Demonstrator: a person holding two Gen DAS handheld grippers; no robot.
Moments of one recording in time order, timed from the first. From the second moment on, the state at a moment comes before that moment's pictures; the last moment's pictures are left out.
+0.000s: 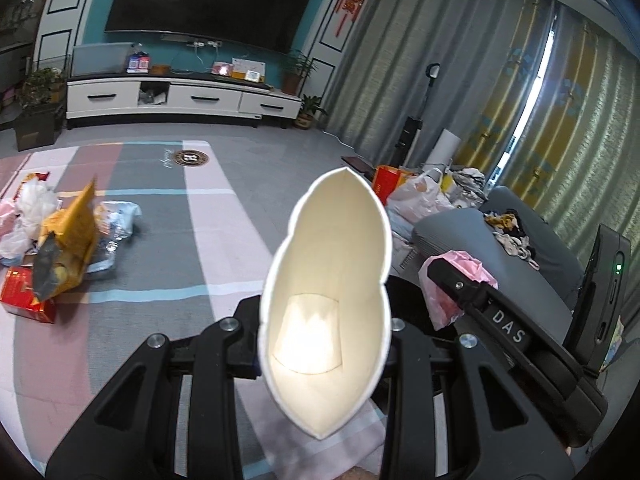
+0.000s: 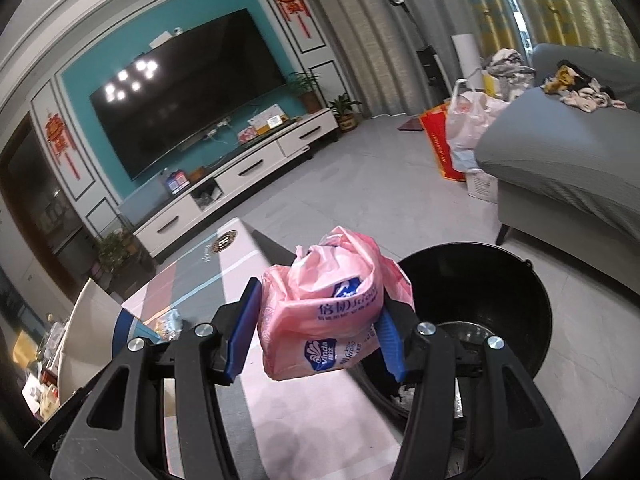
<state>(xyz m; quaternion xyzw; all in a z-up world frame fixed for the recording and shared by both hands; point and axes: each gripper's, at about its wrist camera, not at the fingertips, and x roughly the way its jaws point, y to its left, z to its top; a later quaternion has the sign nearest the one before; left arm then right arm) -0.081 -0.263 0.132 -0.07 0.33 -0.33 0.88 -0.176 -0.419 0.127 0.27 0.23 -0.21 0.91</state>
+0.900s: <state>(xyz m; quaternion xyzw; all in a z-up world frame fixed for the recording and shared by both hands) -0.077 -0.346 0.090 -0.03 0.39 -0.39 0.83 -0.200 -0.472 0.088 0.33 0.26 -0.29 0.86</state>
